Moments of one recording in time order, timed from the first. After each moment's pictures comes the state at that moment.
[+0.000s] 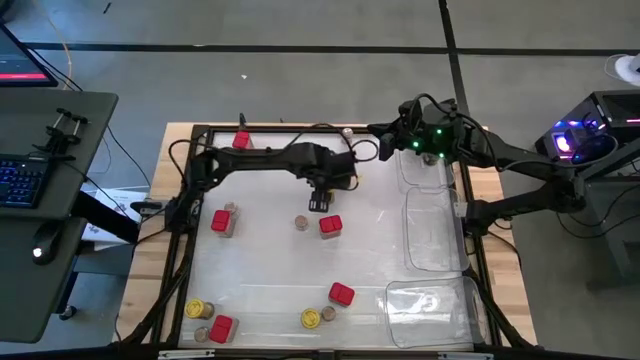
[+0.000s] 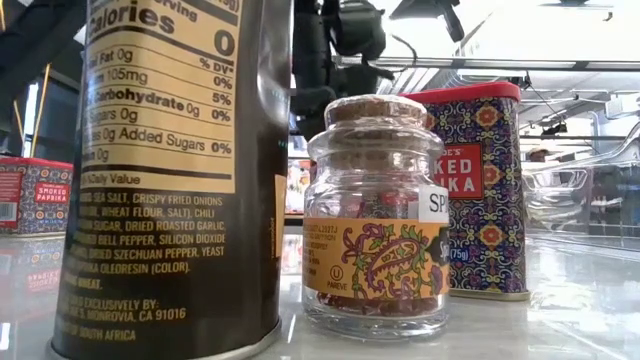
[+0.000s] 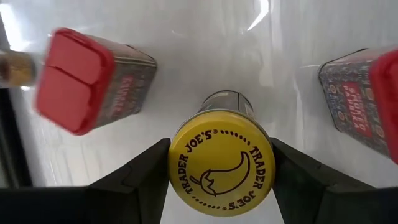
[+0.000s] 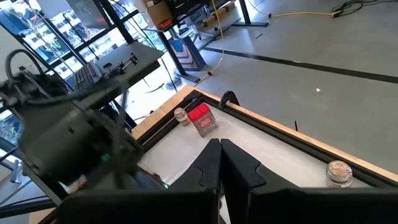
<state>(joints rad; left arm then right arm) 0.16 2.15 1.91 -1.10 -0.17 0.32 -0.29 1.15 1.23 -0.38 0.19 0.49</state>
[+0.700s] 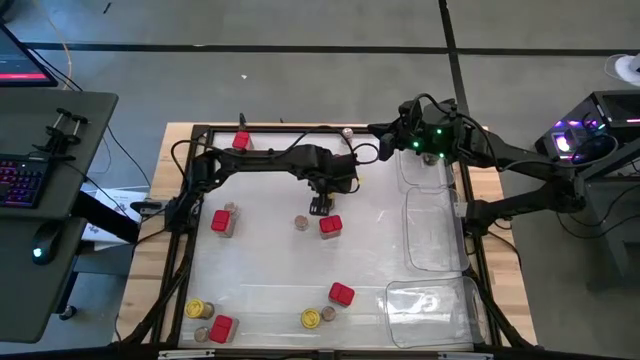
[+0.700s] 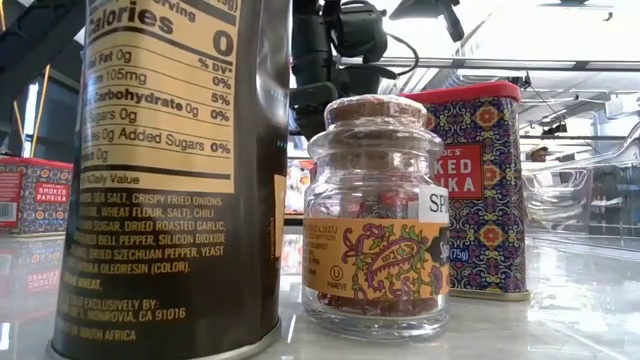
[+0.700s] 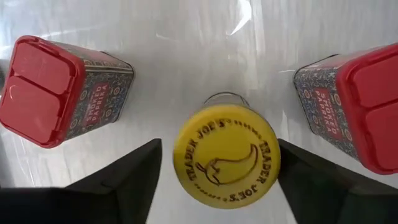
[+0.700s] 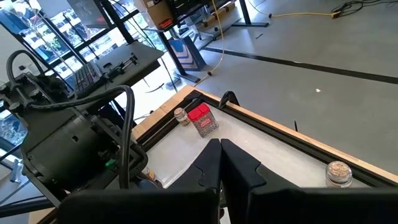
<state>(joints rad) 0.16 2.15 1.91 -1.09 -0.10 0.32 -0.29 1.15 1.23 -0.38 0.19 0.49</state>
